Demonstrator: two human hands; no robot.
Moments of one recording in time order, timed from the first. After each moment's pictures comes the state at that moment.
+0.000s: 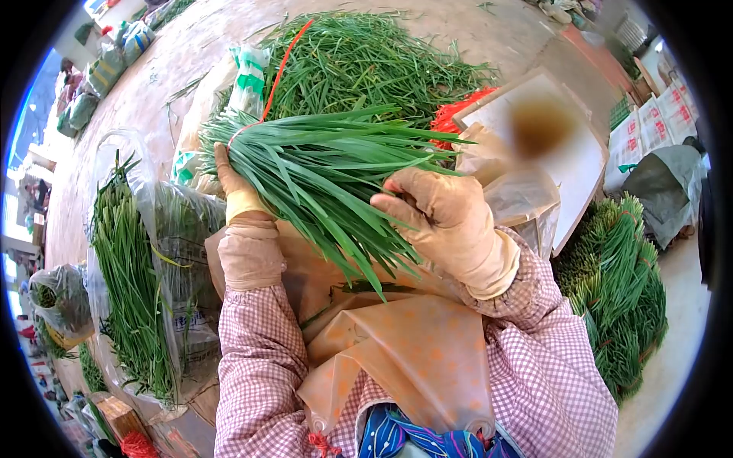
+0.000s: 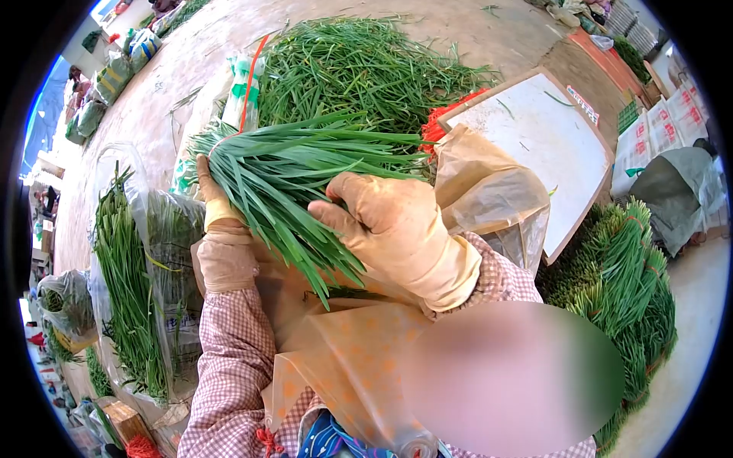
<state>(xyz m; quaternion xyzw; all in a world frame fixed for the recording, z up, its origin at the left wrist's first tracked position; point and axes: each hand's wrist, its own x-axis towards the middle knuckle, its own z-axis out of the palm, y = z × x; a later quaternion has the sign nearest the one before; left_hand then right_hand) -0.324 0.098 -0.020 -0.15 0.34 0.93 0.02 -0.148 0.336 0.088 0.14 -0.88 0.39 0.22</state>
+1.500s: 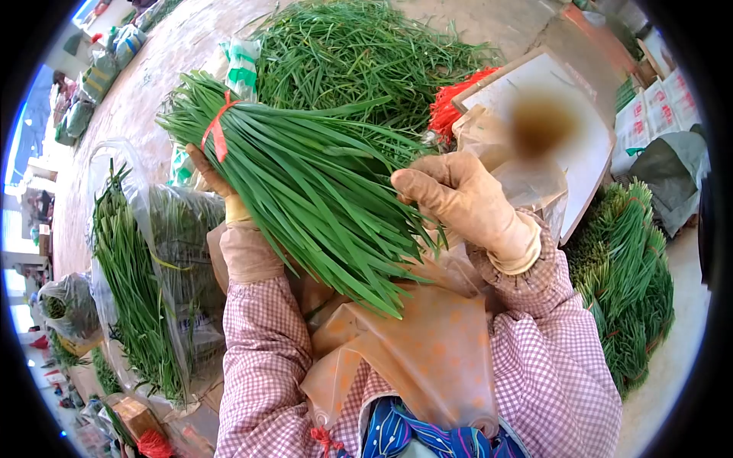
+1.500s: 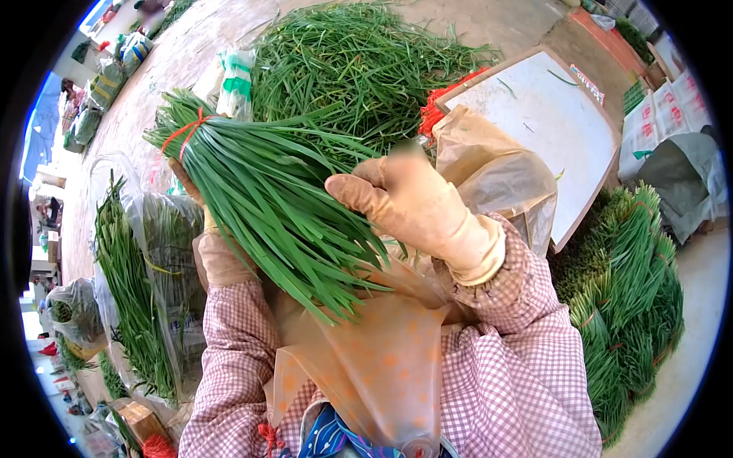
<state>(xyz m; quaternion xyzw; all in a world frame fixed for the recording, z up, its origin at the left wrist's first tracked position) -0.330 0.104 -0.015 0.13 0.33 0.94 0.01 -0.159 0.372 0.086 0.01 -0.78 0.62 -0.09</state>
